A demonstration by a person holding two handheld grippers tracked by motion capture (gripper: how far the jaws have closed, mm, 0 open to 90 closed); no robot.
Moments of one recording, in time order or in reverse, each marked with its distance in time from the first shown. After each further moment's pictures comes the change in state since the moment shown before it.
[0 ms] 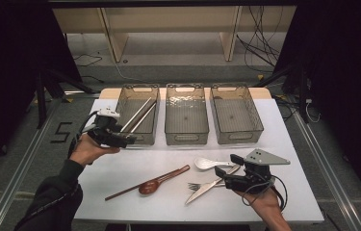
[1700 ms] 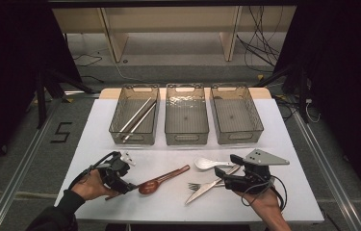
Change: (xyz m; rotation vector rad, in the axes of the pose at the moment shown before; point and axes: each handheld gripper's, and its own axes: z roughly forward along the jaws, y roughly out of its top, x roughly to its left) left arm -0.059 -0.070 0.030 0.391 -0.054 0.222; right arm 0.001 0.000 0.001 0.005 -0.003 -0.007
